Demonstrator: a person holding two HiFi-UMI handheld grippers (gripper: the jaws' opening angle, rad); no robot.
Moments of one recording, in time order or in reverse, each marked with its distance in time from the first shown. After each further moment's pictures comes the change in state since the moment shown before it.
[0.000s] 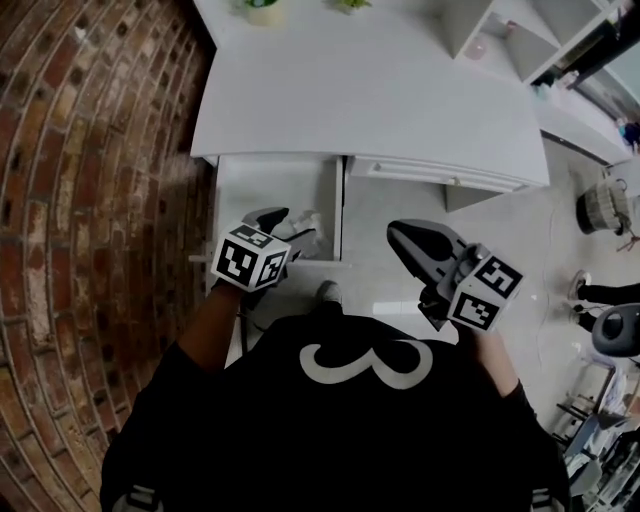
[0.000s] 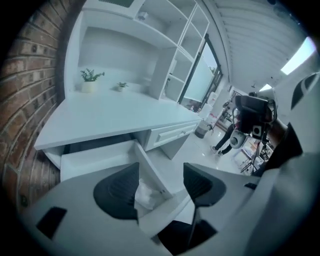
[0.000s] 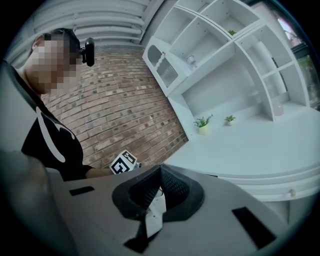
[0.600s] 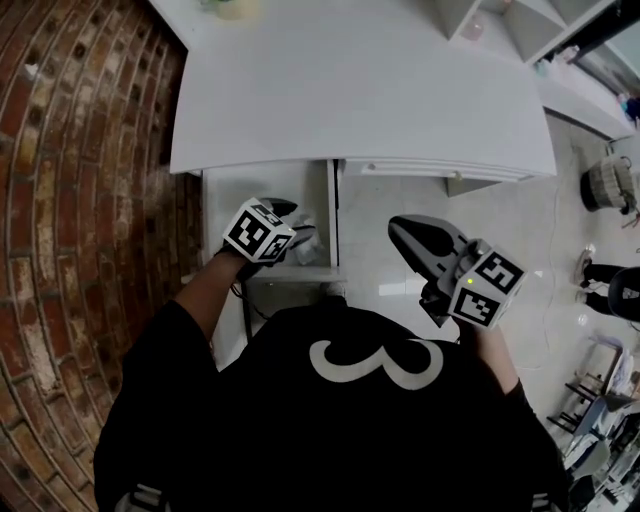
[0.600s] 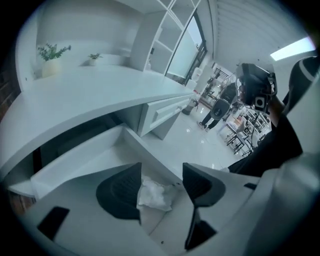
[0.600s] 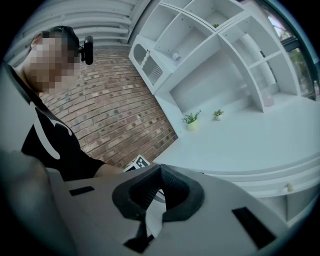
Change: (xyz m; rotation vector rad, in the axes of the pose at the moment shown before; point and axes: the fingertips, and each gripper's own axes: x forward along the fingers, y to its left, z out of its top) left arm 0.098 0.039 -0.025 0.179 0.254 -0.183; right arm 0.012 -0.061 -0.011 0.078 0.011 -0.066
